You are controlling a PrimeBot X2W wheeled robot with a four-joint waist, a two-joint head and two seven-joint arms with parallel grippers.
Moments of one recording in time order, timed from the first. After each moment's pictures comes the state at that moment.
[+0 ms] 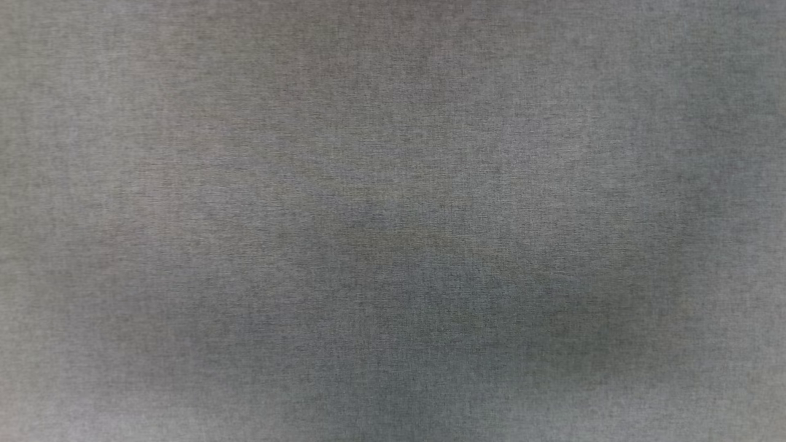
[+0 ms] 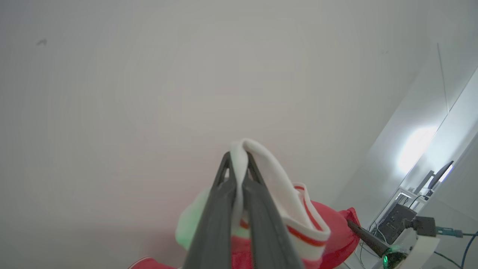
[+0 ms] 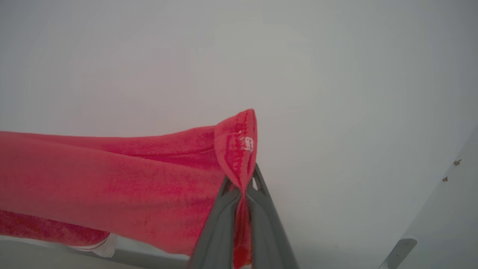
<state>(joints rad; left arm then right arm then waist) -1.64 0.66 -0.63 0.50 -1.49 -0.13 -0.06 -1.63 -0.35 0.11 0.82 0.47 0.13 0.16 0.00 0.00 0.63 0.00</state>
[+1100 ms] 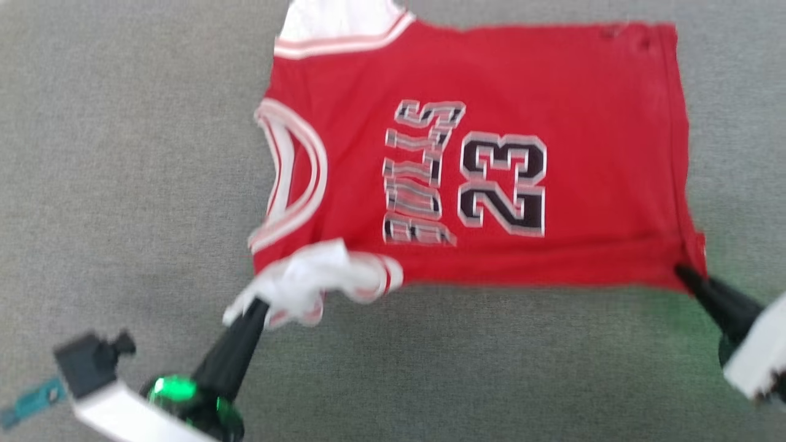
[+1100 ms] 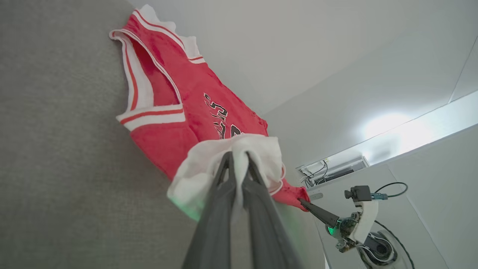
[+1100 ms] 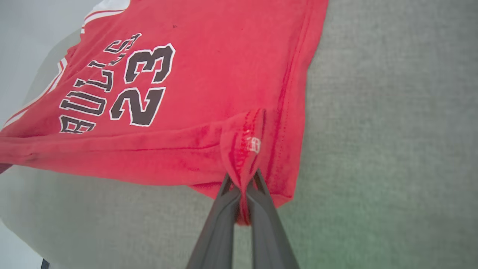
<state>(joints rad) -0.06 0.65 -0.54 -0.25 -1.37 -0.13 -0.26 -0.08 -0.45 -0.06 -0.10 0.83 0.13 0.57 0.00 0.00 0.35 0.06</state>
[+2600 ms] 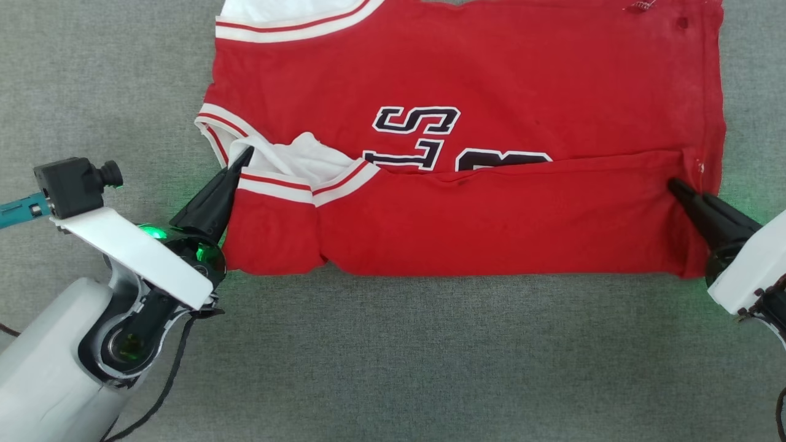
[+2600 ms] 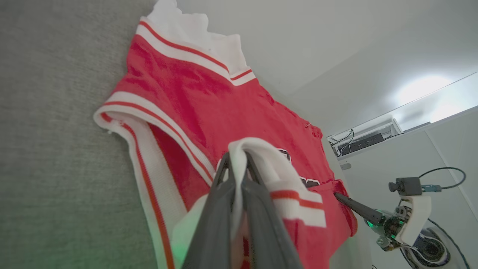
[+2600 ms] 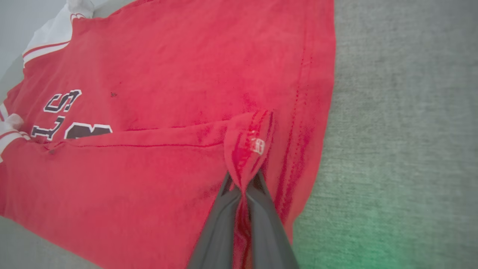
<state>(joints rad) -0.56 0.70 -0.67 0.04 -1.47 -0.13 -0.12 -0.29 -0.34 -0.09 -0.09 0.73 0.13 0.64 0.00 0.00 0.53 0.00</state>
